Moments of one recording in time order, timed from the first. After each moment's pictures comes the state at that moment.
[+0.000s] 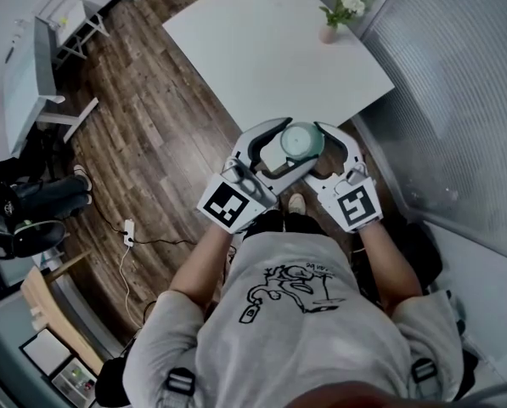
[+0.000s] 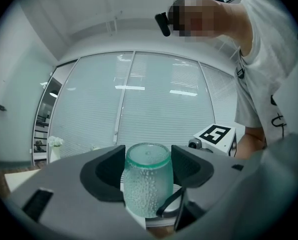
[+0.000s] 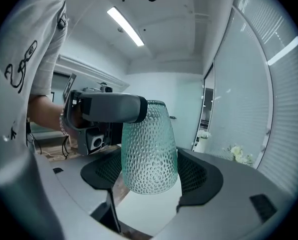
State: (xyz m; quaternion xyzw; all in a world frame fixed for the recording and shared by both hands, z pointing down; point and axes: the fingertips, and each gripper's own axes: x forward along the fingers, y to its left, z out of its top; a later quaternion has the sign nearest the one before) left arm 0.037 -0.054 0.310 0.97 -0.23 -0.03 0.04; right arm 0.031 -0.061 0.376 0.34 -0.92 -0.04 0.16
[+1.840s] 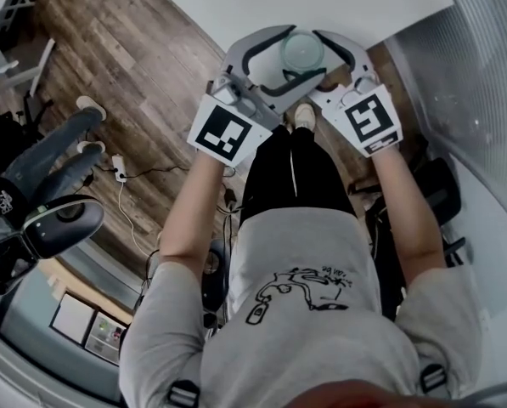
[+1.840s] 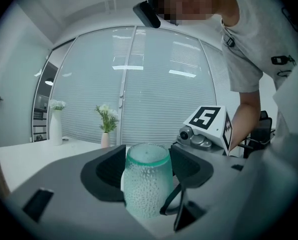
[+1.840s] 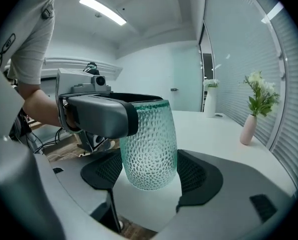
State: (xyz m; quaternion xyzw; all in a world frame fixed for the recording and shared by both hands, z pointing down) left arm 0.036 -0.125 0.531 0.98 -0.20 0.07 0.03; right arm 0.016 -0.127 0.608 0.31 -0.92 0.10 0.23
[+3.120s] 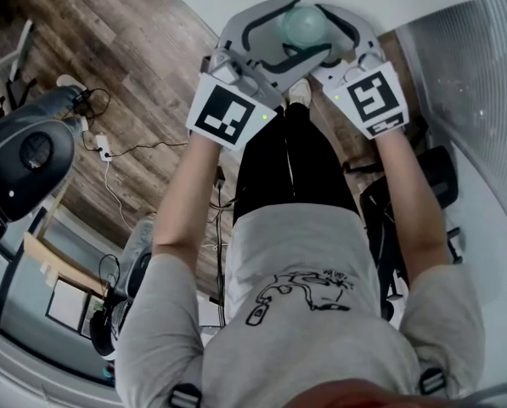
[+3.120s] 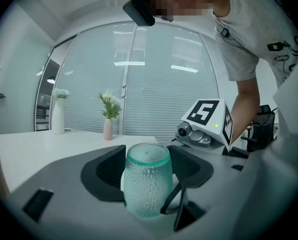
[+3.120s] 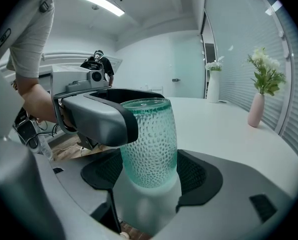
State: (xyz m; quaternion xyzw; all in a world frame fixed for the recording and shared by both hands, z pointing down) left arm 0.035 -0.124 0.601 0.97 -0.22 0.09 0.02; right arm 0.014 -0.125 0.678 0.30 -0.91 0.12 0.27
